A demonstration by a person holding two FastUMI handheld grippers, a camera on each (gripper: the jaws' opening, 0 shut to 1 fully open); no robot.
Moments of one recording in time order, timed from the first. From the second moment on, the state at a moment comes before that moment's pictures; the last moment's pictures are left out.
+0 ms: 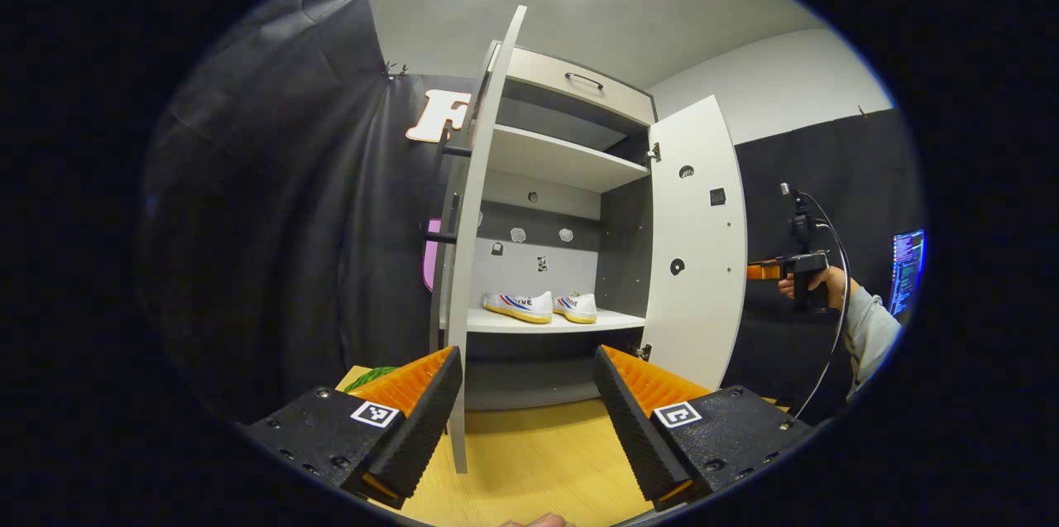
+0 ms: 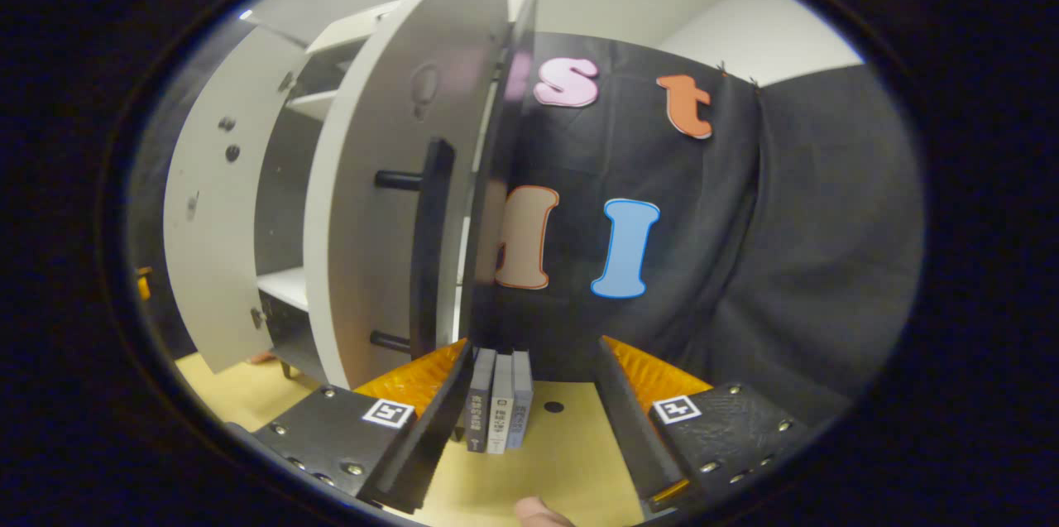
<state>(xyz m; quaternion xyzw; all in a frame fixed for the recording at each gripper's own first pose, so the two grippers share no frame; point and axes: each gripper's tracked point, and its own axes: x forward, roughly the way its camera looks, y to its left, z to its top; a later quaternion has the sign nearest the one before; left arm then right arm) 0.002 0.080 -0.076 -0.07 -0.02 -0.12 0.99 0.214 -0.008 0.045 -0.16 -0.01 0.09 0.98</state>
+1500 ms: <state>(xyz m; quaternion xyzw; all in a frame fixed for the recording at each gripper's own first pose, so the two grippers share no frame) 0.002 0.164 -0.098 -0.04 0.04 -0.03 1.00 0.162 0.226 -0.024 -0.07 0.02 0.19 0.98</state>
